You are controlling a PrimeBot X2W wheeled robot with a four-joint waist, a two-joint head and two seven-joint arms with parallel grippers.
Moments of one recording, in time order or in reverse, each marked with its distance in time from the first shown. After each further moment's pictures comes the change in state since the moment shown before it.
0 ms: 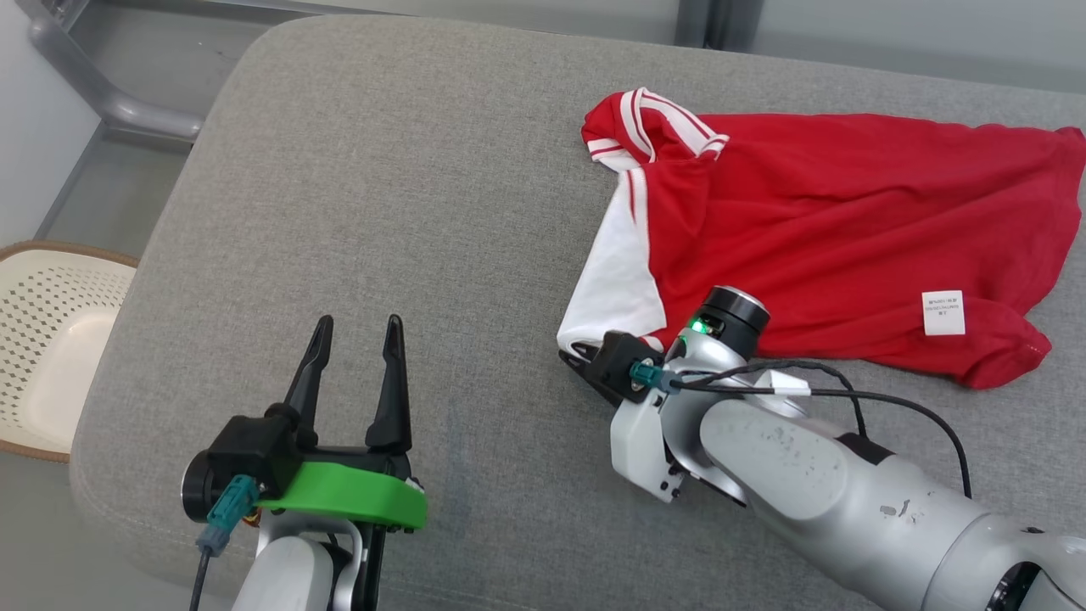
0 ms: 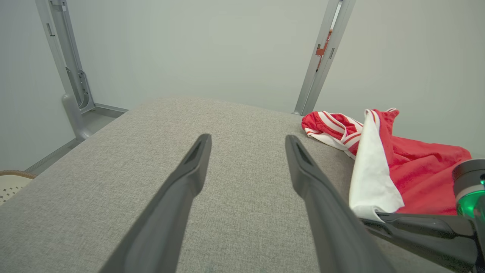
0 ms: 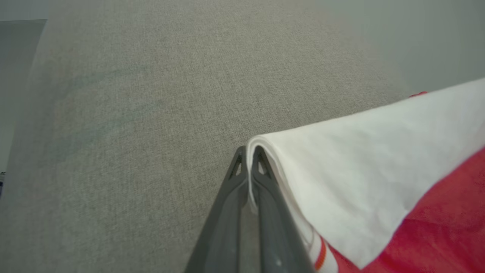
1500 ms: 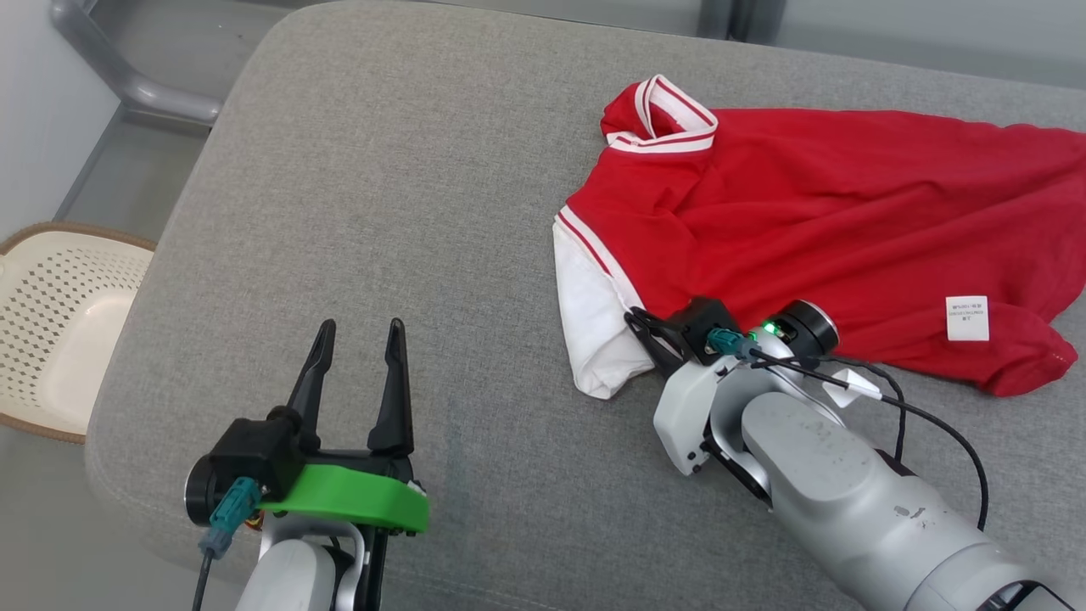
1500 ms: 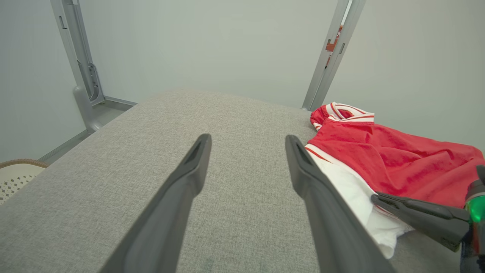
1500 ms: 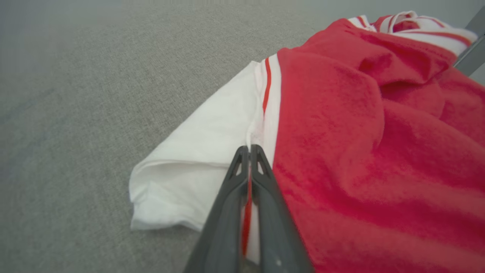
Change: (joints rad) left arm 0.004 0.000 -0.006 0.003 -0.010 0.006 0.000; right arm 0.079 0.085 -0.342 0.222 -0.055 0.000 -0.130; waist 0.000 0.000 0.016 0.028
